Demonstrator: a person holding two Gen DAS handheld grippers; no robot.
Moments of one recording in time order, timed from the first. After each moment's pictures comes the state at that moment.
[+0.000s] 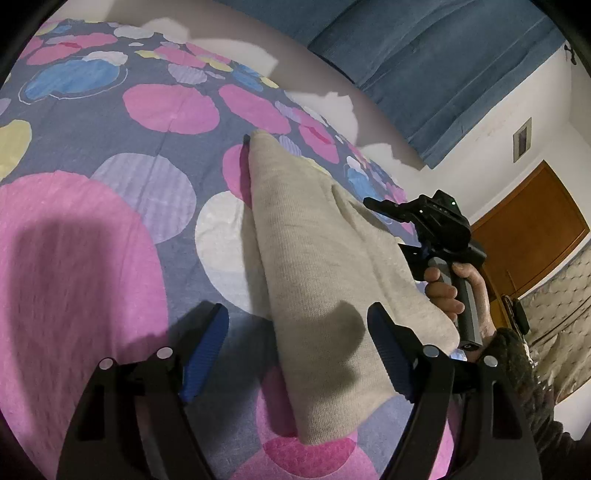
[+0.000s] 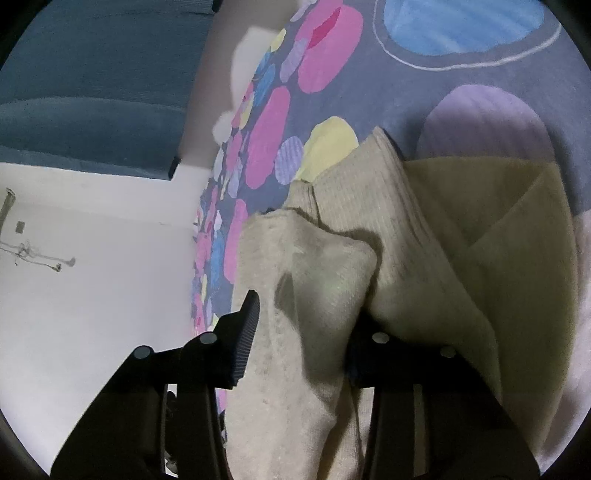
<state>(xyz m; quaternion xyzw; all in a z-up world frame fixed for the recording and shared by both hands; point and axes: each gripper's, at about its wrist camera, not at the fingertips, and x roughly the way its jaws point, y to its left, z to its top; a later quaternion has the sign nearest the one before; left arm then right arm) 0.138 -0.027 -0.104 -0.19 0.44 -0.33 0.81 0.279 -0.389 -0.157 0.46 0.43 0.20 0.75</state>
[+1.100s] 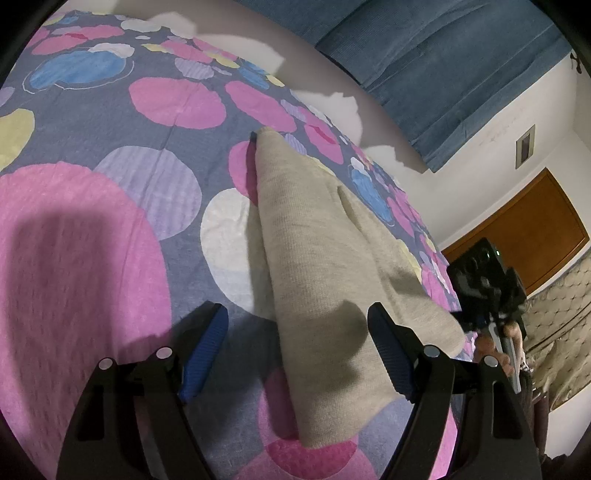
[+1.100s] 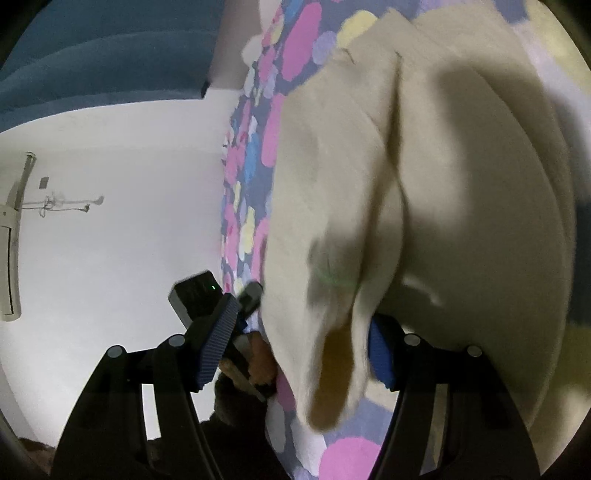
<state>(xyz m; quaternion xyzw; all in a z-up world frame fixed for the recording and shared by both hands) 0.143 -0.022 -0.108 -0.20 0.44 -0.32 0.81 0.206 -0.368 -0.152 0.46 0.50 0.31 0.66</state>
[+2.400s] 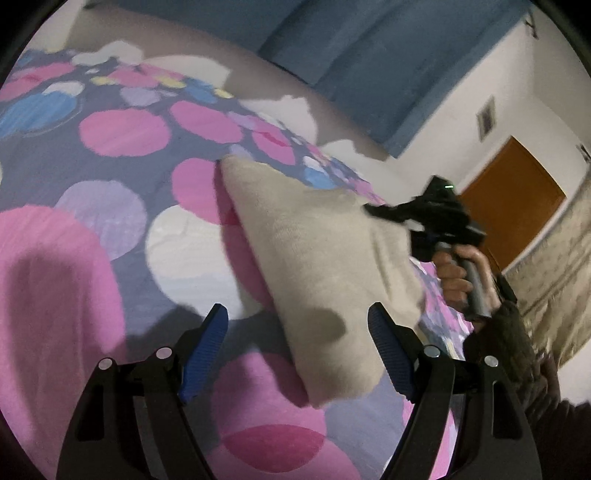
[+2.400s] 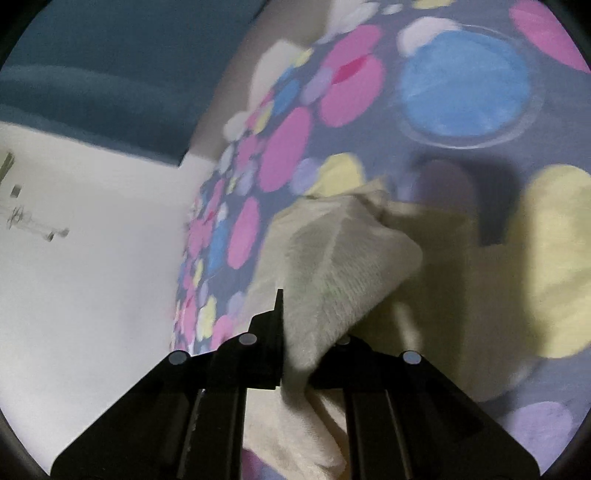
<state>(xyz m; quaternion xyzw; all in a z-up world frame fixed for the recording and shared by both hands) 0.119 -0.041 -0.085 -0.16 0.40 -0.40 0.81 0.240 -0.436 -0.128 0.42 0.44 0.18 0.77</state>
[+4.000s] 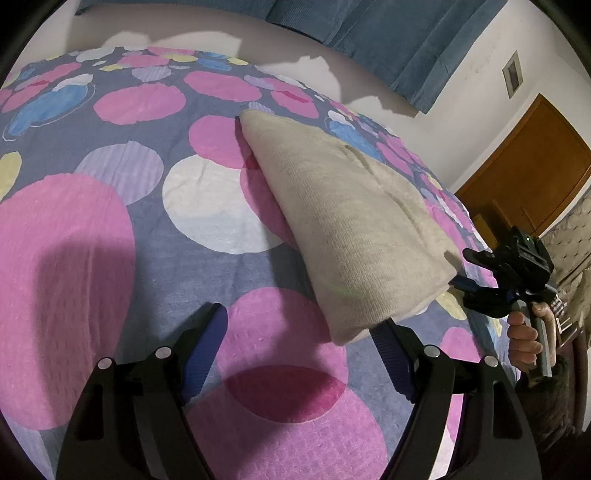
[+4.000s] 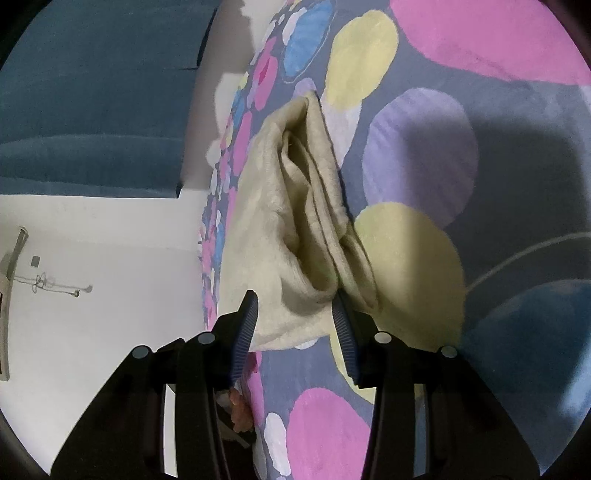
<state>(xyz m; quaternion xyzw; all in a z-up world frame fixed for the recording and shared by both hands) 0.097 -0.048 -0.099 -0.08 0.46 -0.34 0.82 0.069 -0.438 -0.171 0.55 0.38 0.15 0.73</state>
